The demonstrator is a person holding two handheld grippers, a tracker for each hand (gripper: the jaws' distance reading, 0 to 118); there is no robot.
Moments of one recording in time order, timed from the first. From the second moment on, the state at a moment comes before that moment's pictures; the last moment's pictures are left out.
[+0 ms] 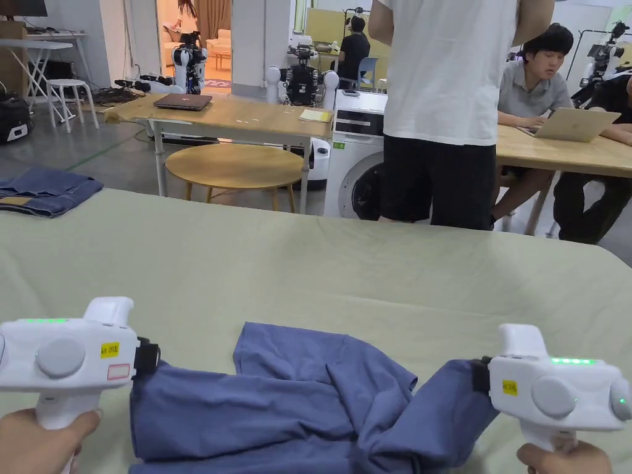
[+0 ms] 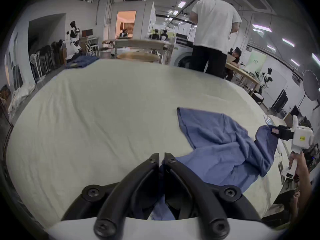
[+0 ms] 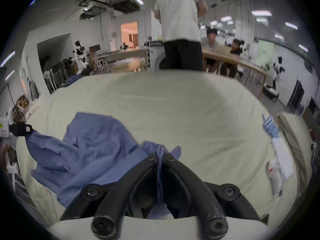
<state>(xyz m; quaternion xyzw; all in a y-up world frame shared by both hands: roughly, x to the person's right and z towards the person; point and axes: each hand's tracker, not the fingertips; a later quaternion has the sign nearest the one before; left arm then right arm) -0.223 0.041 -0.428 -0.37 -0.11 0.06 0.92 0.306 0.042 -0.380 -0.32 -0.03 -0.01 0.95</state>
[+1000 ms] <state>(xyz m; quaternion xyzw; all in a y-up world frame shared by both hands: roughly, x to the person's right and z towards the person) -0.348 0.282 -0.484 -0.22 0.04 0.03 0.97 0.334 0.285 -0.433 -0.11 -0.15 0.07 0.98</state>
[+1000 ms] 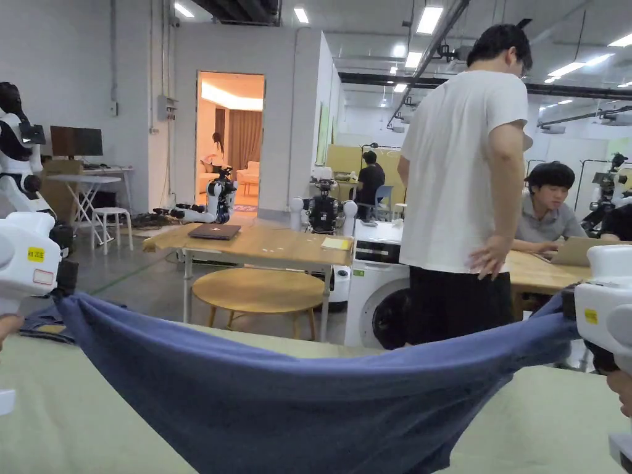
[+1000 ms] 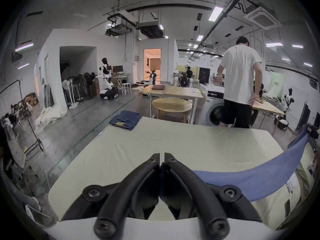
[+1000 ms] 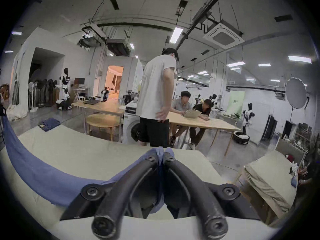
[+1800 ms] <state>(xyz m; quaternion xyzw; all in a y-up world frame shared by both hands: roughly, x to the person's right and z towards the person) -0.340 0.312 -0.520 -0.19 0.05 0.02 0.98 0.337 0.308 -0.467 -0.09 -0.17 0.06 0.98</state>
